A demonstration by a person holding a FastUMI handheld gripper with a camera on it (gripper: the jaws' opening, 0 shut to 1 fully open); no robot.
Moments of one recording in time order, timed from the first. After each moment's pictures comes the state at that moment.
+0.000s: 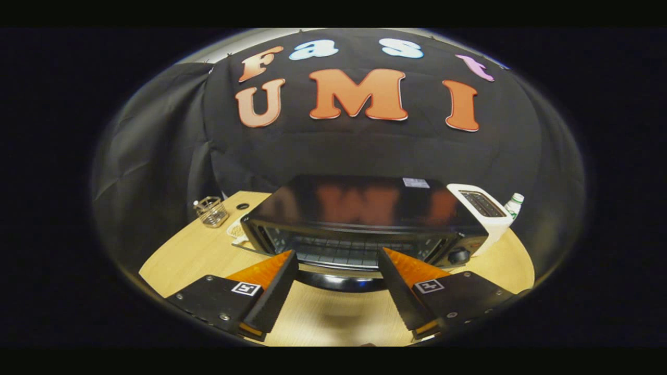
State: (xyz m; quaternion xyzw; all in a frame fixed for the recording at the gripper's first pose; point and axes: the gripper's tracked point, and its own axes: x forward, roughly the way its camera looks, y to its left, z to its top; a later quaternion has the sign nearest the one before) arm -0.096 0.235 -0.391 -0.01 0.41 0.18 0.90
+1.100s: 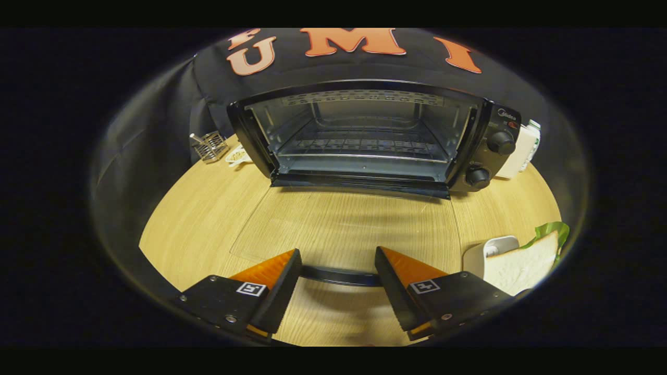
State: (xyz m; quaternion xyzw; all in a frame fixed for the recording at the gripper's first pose) arm -0.211 0.217 -0.494 -0.02 0.57 0.19 0.80
